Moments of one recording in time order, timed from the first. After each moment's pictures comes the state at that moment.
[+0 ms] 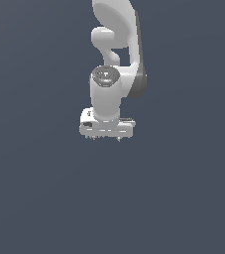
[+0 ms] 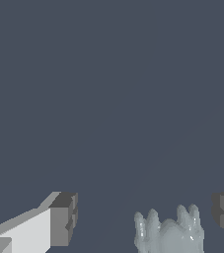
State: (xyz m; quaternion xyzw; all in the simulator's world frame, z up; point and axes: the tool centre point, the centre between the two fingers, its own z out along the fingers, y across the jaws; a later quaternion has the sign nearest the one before) arm 0.003 -0.022 0.153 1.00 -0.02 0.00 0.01
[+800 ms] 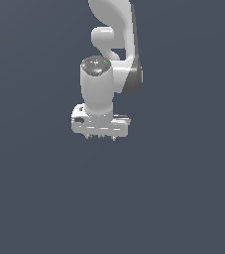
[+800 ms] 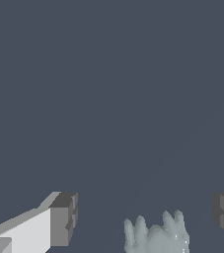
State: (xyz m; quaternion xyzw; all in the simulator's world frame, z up) arm 0.017 -0.044 0.178 1.00 -0.04 0.03 0.01
